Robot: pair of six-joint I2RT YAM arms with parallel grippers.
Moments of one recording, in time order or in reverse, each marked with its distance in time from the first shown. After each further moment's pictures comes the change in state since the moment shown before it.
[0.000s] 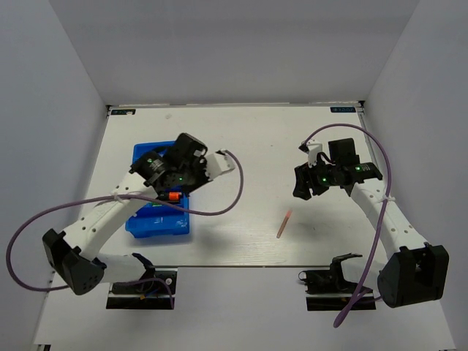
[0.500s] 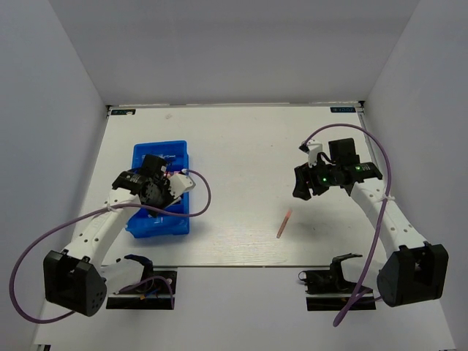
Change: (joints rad) left arm 0.437 -0.172 -0.420 -0.055 0.029 0.130; right arm -0.006 0.005 0.000 0.000 -0.009 -0.002
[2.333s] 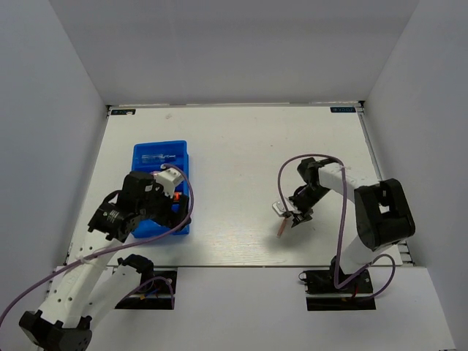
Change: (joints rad) left arm -0.079 -0.387 -0.096 0.128 0.255 -0.623; right arm 0.117 0.428 -0.038 -0.322 -0.225 -1.682
